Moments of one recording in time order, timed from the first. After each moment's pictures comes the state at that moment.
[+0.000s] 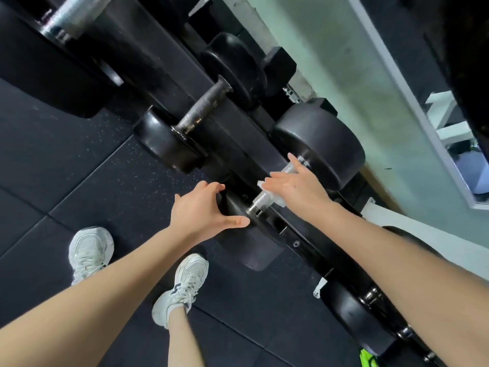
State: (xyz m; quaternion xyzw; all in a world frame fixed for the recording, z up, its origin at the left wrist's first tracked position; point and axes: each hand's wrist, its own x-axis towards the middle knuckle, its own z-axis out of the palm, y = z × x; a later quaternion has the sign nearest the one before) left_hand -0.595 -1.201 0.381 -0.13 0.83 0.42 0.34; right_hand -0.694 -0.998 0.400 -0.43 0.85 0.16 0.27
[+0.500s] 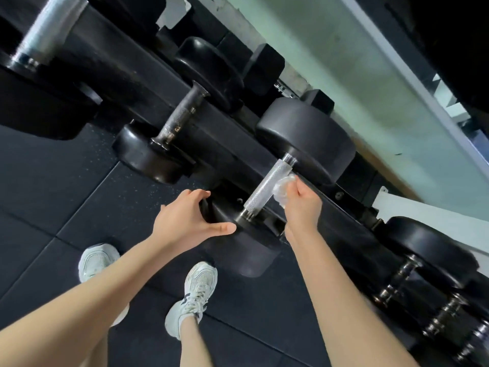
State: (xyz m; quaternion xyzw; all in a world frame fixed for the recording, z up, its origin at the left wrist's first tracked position) left_hand -0.599 -1.200 0.380 -0.13 0.84 0.39 0.35; right_hand -0.646 -1.009 0.396 0.36 0.82 -0.44 0.05
